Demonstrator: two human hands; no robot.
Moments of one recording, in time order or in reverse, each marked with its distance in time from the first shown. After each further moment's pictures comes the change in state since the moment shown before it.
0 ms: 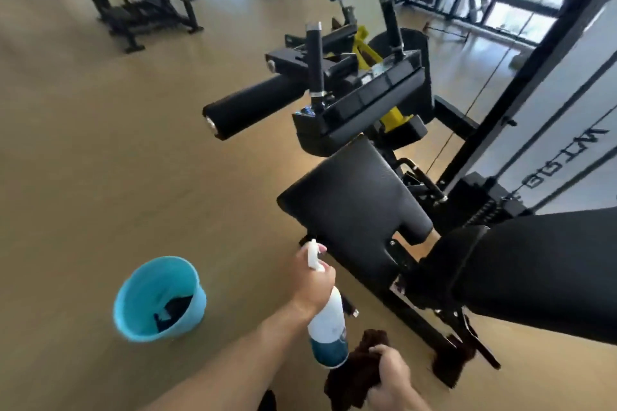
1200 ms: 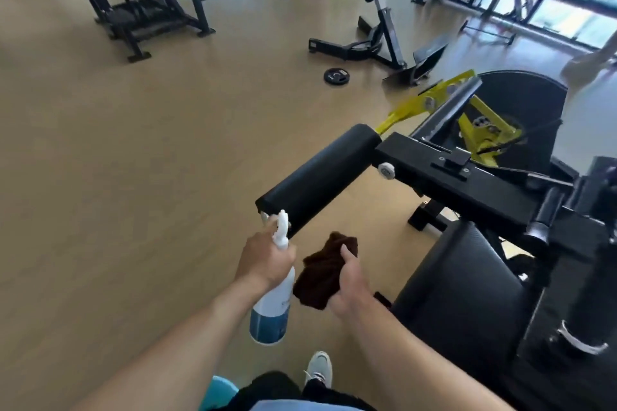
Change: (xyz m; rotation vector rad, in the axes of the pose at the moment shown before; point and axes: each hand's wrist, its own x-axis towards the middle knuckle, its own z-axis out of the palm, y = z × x) left_hand 0.506 -0.005 -0.317 0.171 -0.001 0.088; right_hand -0.064 -0.257 0.611 0.189 -0.342 -0.045
